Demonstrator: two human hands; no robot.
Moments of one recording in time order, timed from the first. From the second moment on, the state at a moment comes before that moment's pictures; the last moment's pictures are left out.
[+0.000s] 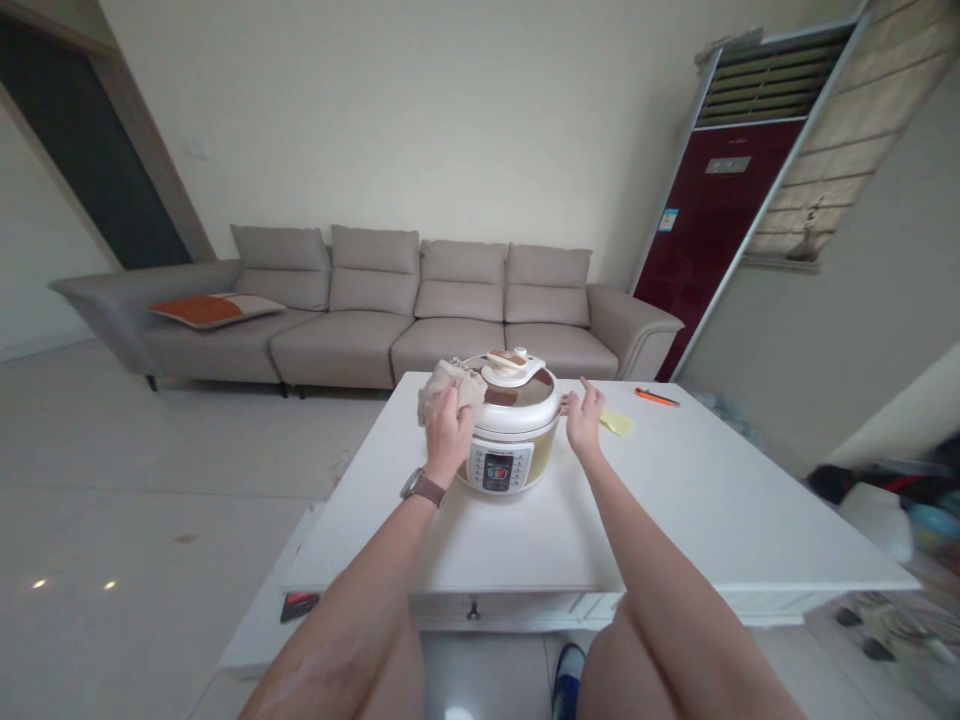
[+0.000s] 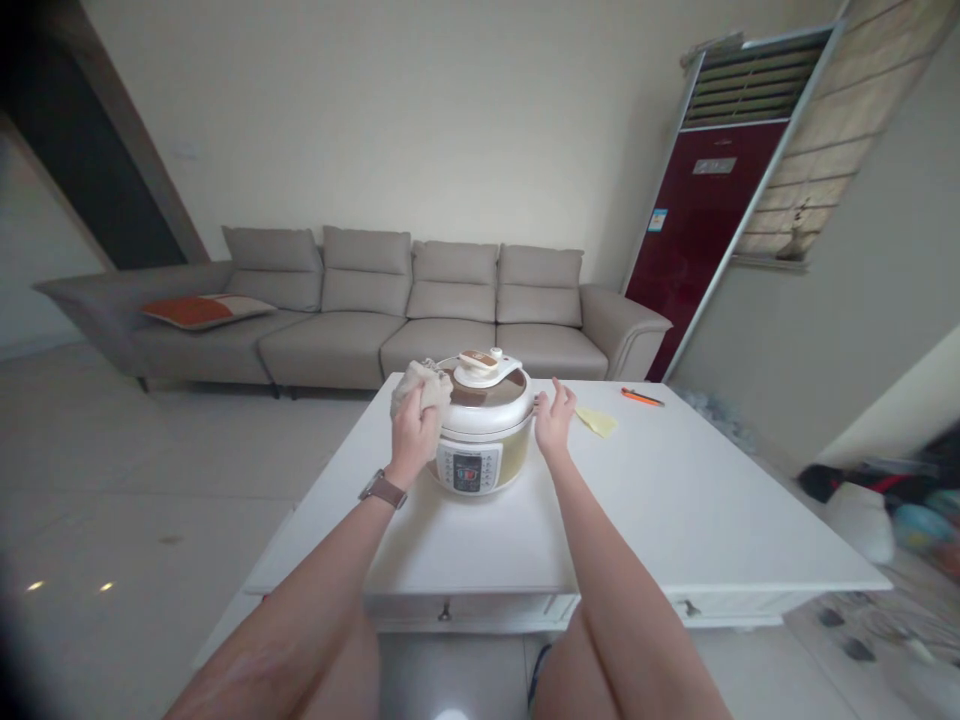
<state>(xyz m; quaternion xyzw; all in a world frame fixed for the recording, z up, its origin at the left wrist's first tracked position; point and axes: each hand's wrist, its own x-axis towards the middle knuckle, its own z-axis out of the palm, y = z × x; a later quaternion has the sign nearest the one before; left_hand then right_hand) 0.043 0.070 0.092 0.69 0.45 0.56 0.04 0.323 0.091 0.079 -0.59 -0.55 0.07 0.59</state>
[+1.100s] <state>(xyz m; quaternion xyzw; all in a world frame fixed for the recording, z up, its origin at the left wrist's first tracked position) 0.077 0.067 0.138 0.73 0.47 0.50 0.01 0.316 0.062 0.062 -0.56 -0.57 -0.09 0.59</state>
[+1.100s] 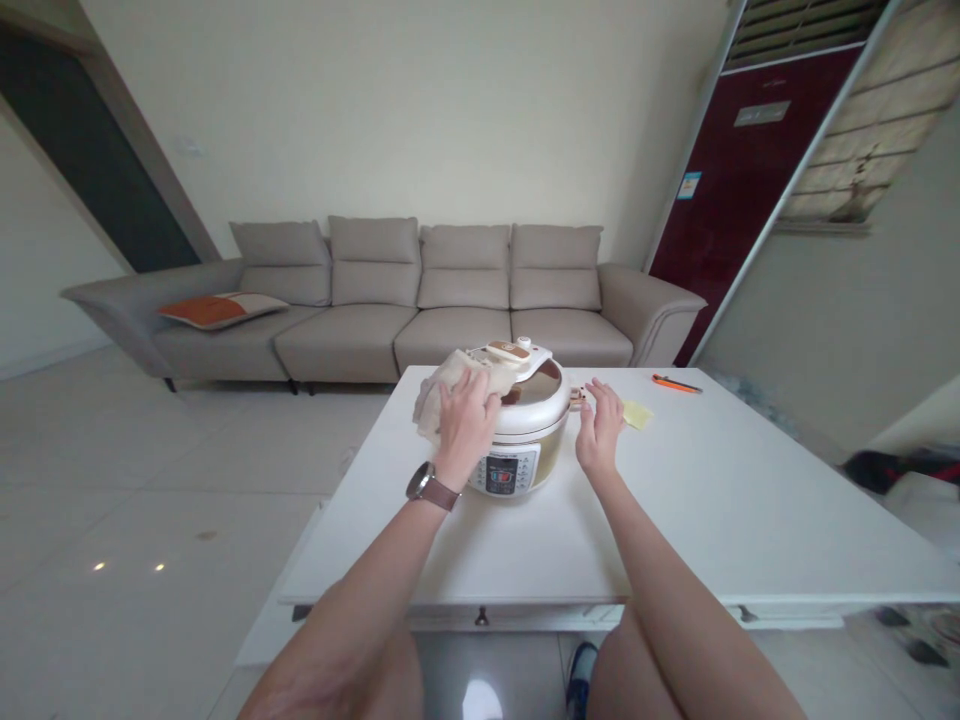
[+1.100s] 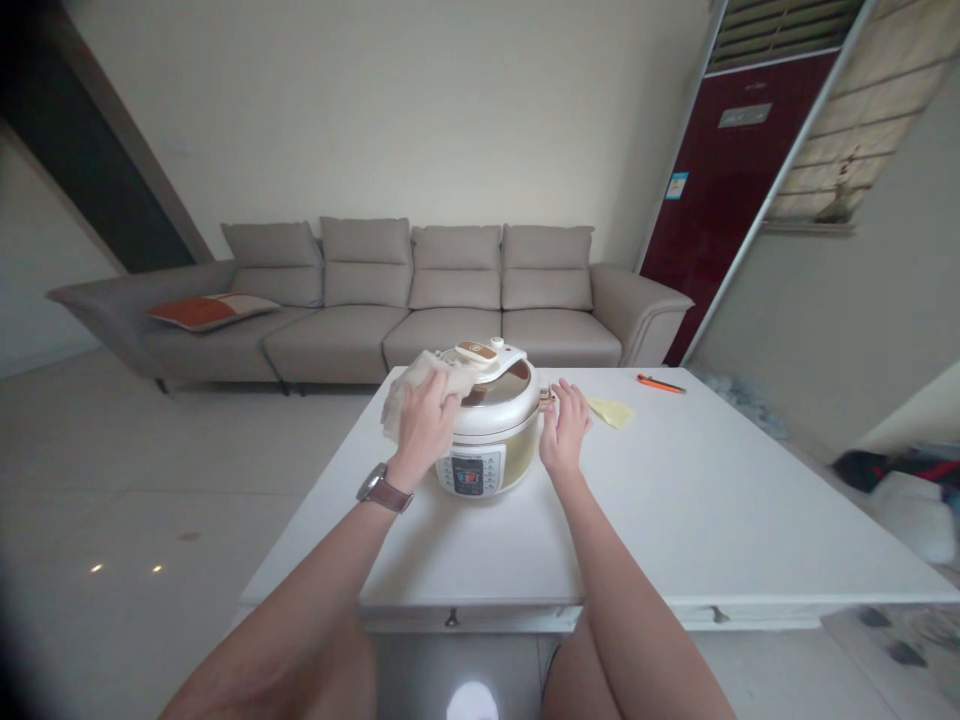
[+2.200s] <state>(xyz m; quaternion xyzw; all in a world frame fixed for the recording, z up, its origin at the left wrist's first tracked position) -0.019 0.056 0.101 0.42 0.47 0.76 0.12 0.343 0.043 0.058 -0.57 -0.57 -0.08 0.58</state>
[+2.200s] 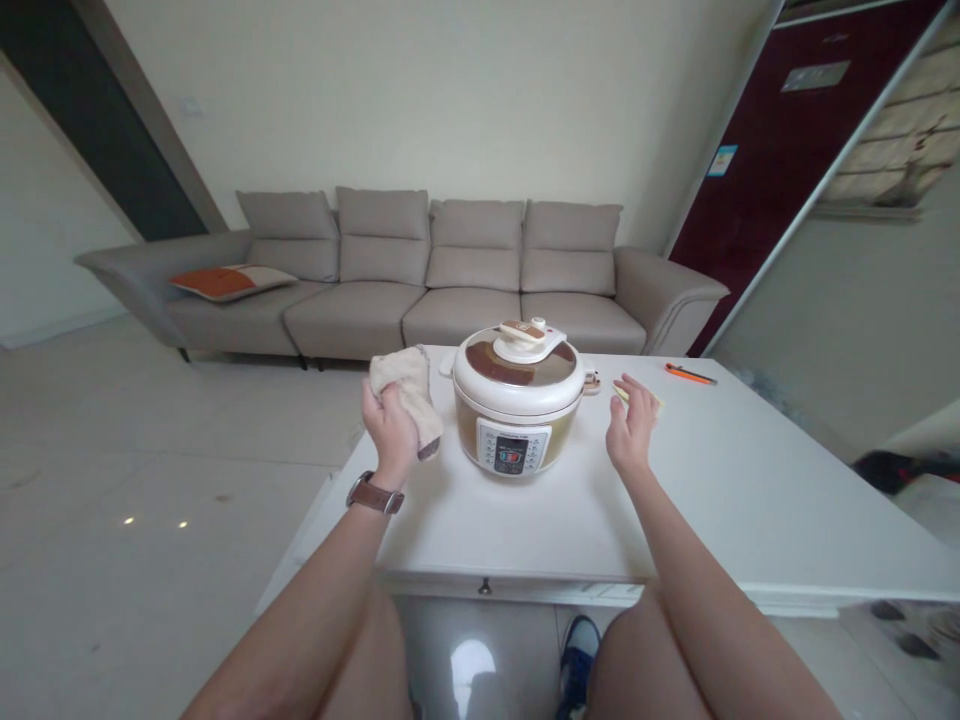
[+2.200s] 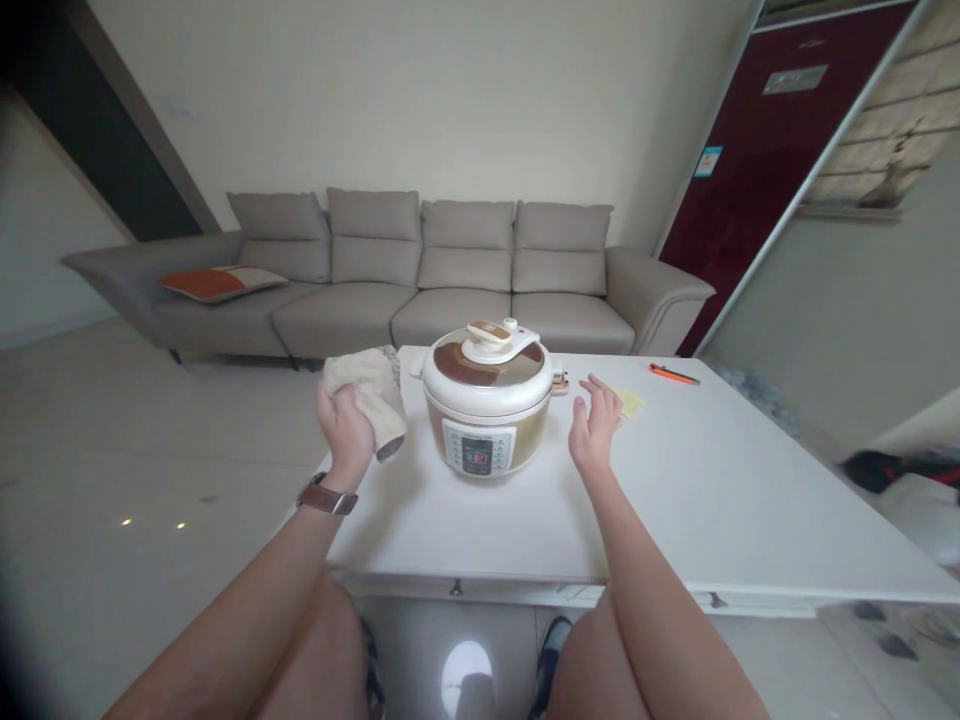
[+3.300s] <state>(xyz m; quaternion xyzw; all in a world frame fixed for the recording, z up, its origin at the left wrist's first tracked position) 0.102 -0.029 -0.034 0.74 0.47 0.48 0.02 0.309 -0.024 0.067 -0.58 -0.56 -0.01 0.59</state>
